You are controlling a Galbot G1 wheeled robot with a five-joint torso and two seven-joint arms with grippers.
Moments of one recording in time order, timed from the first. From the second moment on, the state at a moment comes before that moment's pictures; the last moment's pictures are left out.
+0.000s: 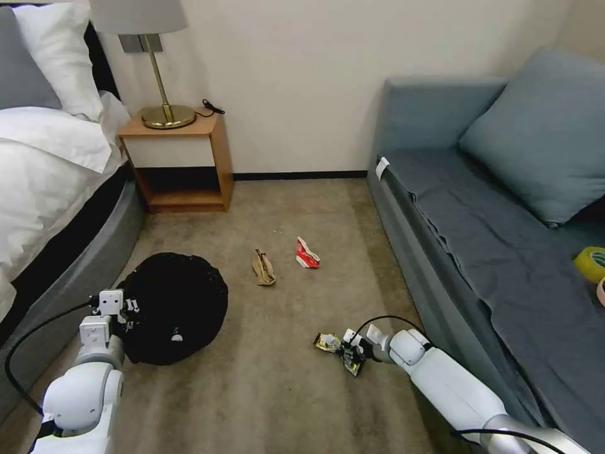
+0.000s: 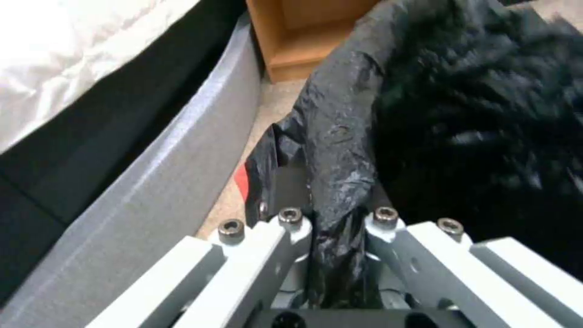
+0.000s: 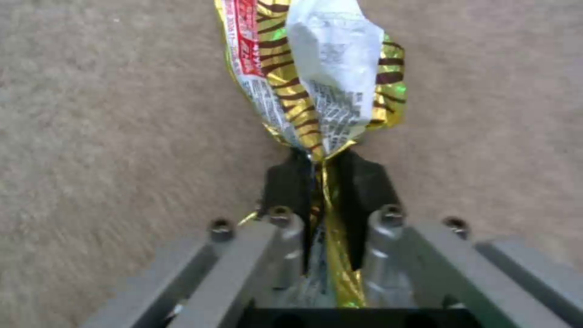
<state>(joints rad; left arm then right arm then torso) 1.36 -1.32 -0.84 -1.92 -0.06 0.42 0.00 -0.67 1.16 -0.21 0.90 -0.03 -0.12 -0.60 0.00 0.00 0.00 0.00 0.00</state>
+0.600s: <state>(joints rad) 1.34 -1.32 -0.82 -1.90 -0.06 0.41 0.01 -0.60 1.11 -0.23 1.04 0.02 -0.10 -0.63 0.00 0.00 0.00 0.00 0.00</state>
